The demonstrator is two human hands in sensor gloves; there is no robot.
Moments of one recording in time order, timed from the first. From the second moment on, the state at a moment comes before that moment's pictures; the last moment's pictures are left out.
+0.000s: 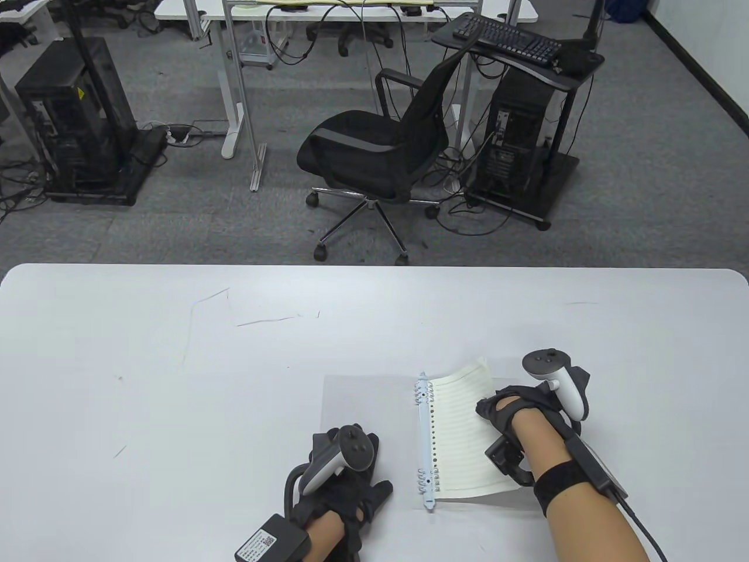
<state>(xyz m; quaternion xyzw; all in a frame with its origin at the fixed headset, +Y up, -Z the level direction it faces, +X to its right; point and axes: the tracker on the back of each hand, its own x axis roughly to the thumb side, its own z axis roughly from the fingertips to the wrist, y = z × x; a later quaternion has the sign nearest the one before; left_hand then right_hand) -0.083 -0.800 -0.342 -0.31 -0.03 0.17 0.94 0.239 -0.738 -0.430 -0.21 0.30 0.85 0.39</state>
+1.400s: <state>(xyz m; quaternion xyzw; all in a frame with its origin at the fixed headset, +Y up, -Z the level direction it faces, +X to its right) -0.099 -0.786 -0.346 -0.28 -0.02 0.24 0.93 0.296 -0.783 -0.354 -0.05 0.23 0.95 0.22</state>
